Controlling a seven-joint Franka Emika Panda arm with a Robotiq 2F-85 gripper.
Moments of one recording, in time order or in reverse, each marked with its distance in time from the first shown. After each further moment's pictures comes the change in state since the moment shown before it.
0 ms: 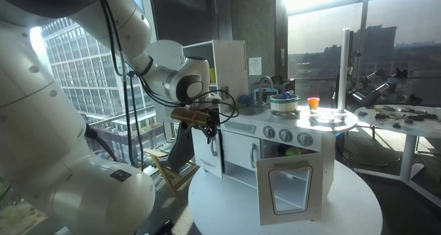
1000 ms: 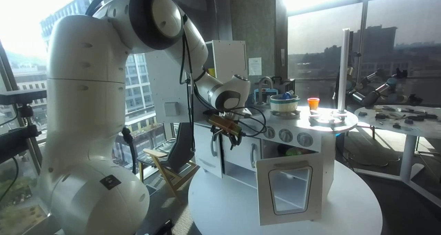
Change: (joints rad) arm -0.187 0.535 0.025 0.448 0.225 -0.083 -0.213
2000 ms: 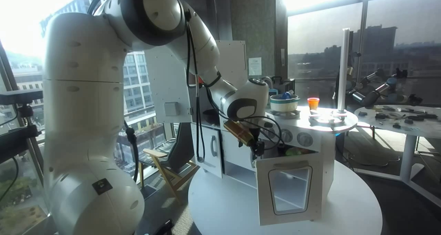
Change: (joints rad) arm -0.116 -0.029 -0.056 -0.106 -0.012 0.195 0.275
